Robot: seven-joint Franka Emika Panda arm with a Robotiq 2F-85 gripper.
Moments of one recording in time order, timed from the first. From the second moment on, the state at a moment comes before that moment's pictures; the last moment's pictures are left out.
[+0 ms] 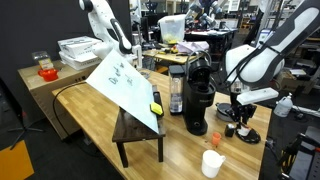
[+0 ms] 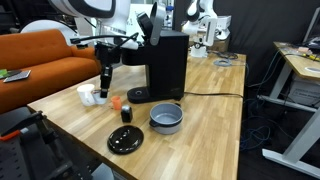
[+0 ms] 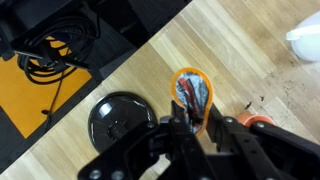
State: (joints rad) arm 0.12 0.27 -0.02 -2.47 0.09 2.43 0.51
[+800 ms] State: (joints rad) arm 0.12 0.61 0.02 -2.29 0.16 2.51 0.44
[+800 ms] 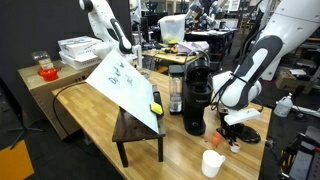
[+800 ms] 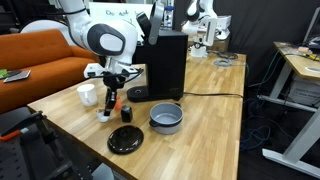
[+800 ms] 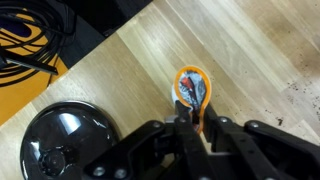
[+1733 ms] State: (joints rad) arm 0.08 0.56 0.00 -2.27 0.17 2.49 0.33
